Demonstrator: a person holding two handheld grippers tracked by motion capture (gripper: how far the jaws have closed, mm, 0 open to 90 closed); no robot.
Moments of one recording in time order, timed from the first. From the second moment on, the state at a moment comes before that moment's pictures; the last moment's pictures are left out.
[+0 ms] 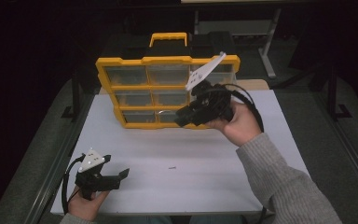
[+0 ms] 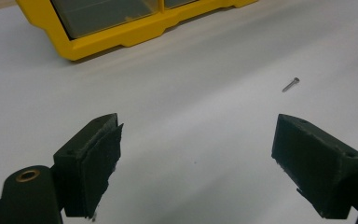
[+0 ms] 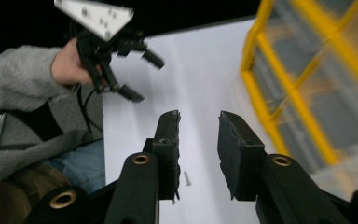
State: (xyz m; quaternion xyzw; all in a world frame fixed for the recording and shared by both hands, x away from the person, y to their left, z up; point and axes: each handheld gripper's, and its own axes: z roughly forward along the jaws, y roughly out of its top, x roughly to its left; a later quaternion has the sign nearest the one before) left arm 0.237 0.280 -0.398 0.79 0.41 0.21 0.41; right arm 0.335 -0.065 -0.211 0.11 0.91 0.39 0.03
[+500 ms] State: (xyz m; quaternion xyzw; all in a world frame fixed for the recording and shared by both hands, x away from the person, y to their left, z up) left arm 0.238 0.281 -0.398 0.79 0.41 0.21 0.40; right arm 0.335 -0.029 -0.326 0.12 0.93 0.36 -0.04
